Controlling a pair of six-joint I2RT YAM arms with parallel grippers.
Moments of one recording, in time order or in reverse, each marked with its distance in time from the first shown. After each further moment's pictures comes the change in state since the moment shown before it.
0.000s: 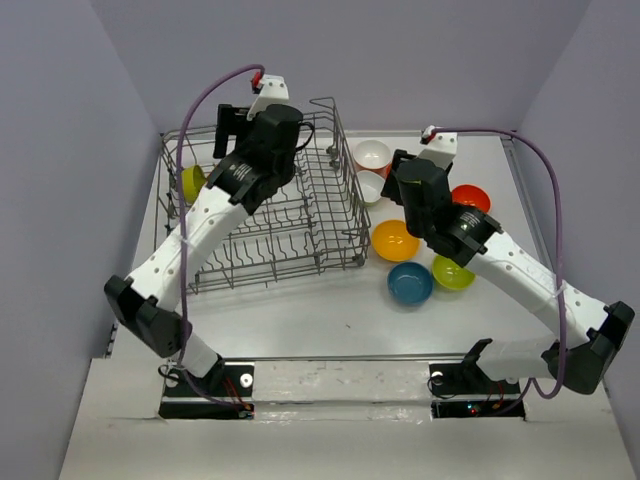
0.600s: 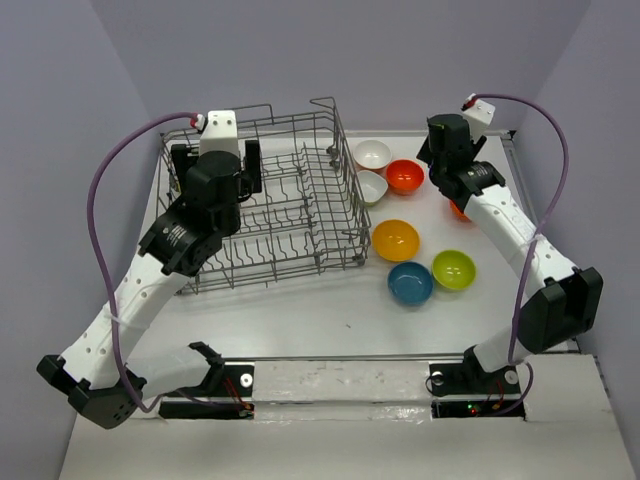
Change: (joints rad) left arm -0.009 -0.479 -0.348 0.024 0.259 -0.127; right arm -0.388 0.230 0.122 -0.004 -0.119 0.056
